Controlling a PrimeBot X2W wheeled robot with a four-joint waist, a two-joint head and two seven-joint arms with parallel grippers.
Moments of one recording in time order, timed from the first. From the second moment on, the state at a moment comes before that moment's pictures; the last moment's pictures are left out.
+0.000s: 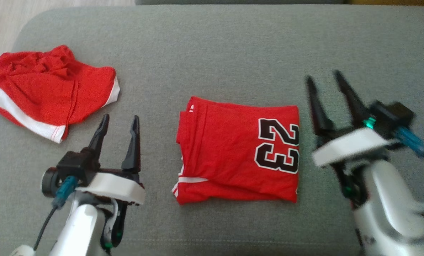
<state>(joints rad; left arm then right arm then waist) -0.17 0.15 -0.30 0.16 -0.27 0.10 -0.25 -0.35 -0.07 0.19 0.24 0.27 0.13 -0.08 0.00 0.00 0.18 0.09</state>
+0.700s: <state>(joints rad) 0.04 0.22 -0.28 0.05 -0.28 0.14 -0.20 0.02 -0.08 0.00 -0.02 0.17 0.13 0.06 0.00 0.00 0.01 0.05</state>
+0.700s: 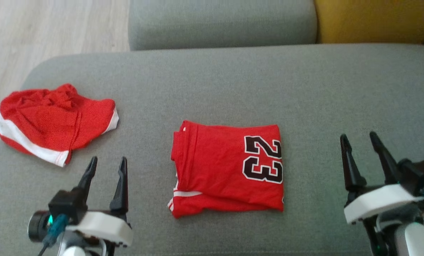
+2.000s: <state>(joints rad) 0.12 0.26 -0.29 0.02 -0.29 0.17 -0.17 0.13 -0.05 -0.01 -0.07 0.16 0.13 0.10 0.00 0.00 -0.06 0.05</state>
